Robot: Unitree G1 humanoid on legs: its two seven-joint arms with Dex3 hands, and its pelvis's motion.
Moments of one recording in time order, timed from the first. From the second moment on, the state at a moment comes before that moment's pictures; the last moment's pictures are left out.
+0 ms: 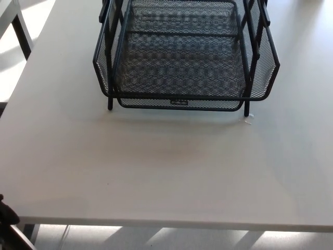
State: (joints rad) left_arm 0.34 0.85 0.23 0.02 0.29 -0.35 -0.26; right_arm 0.24 -0.70 -0.54 -0.23 -0.94 -0.01 -0.33
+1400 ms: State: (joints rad) left_arm 0.34 0.85 0.23 0.03 0.30 -0.36 -0.25; right_arm 0.16 -0.64 -0.24 0.80 -0.62 0.05 -0.34
